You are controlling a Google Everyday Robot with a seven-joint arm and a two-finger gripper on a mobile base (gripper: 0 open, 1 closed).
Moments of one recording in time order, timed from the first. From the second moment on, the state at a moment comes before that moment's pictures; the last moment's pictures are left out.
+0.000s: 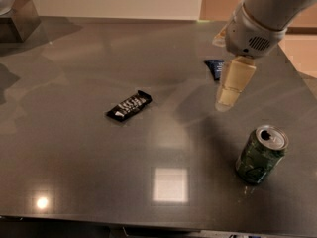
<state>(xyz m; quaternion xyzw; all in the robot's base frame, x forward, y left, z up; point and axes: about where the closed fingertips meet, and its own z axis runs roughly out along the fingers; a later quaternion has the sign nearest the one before) 0.513 -0.139 0.952 -0.66 0.73 0.01 0.18</state>
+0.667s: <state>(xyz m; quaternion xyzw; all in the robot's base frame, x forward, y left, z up) 0.555 -0.073 0.916 -0.72 0.68 0.04 0.16</state>
